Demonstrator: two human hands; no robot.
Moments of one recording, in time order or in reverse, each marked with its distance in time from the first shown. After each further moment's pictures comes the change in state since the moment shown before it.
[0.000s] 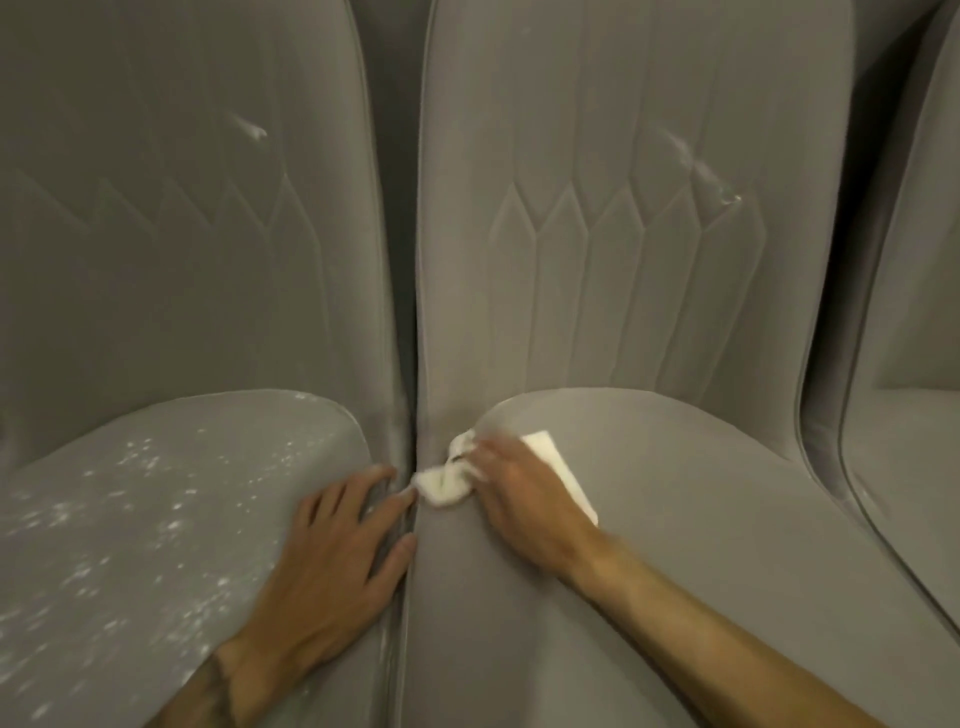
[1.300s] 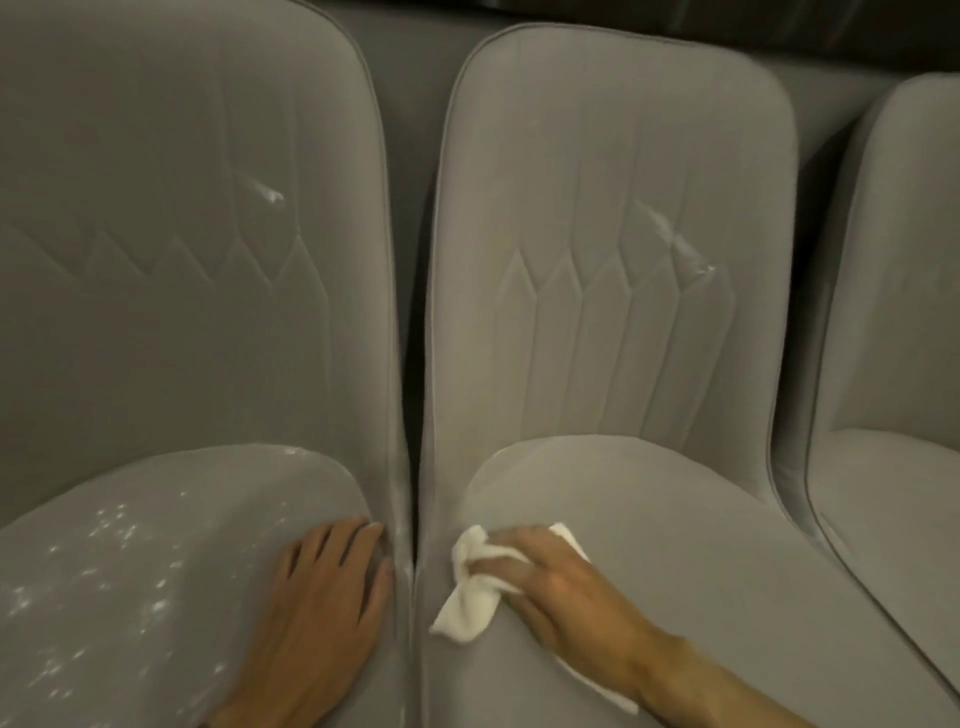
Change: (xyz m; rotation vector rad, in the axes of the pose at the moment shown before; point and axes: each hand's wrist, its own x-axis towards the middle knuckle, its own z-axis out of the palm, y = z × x) left_hand 0.011 -0.019 -0.002 0.040 0.176 -0.087; right_hand -0.036 -0.007 -0.012 -0.058 -0.045 -0.225
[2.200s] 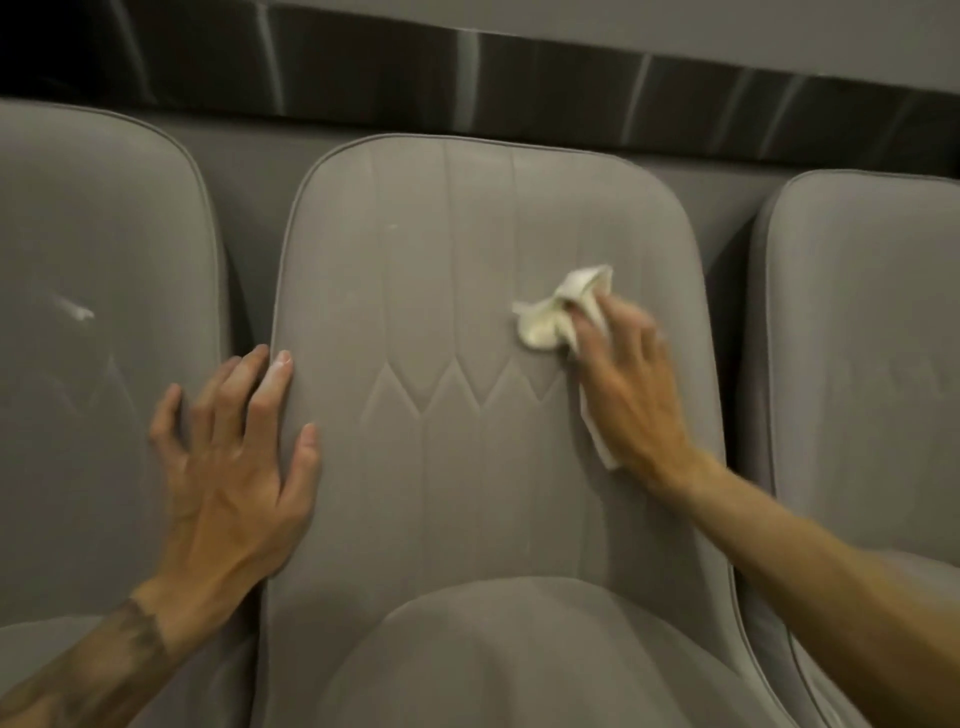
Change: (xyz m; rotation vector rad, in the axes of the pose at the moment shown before) left_hand 0.226 0.062 -0.047 -0.018 0.794 0.087; right_hand 0.111 0.224 -0.208 -0.871 0.688 0.090
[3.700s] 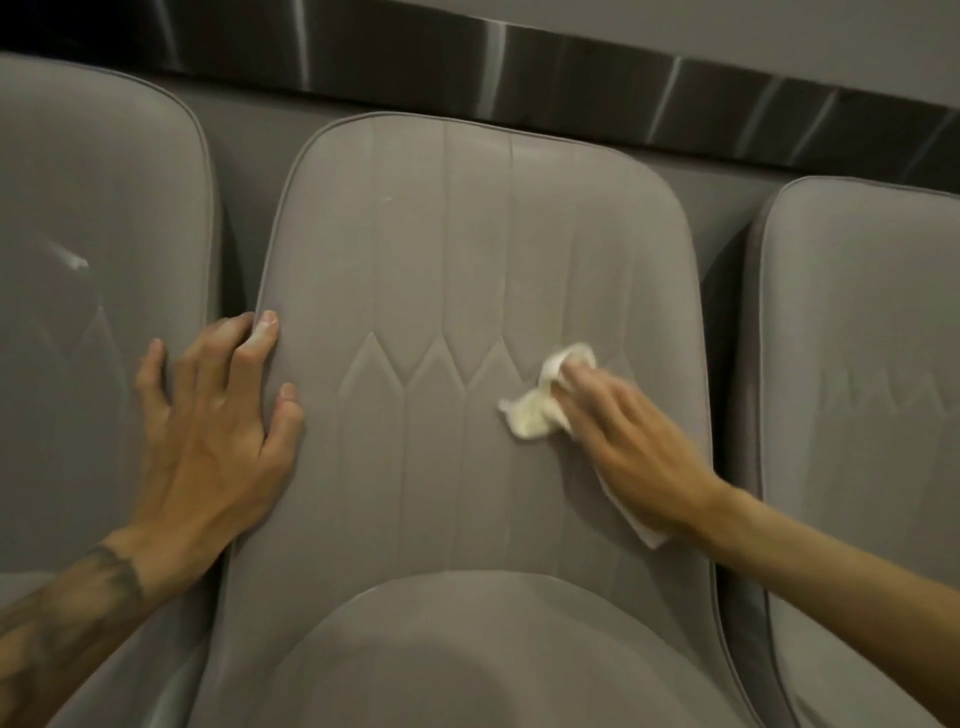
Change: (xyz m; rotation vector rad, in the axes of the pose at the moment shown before) left_hand -0.001 0.013 0.001 0.007 -0.016 -0.080; right_hand -0.057 0.021 -0.015 -0.052 -0.198 -0.411
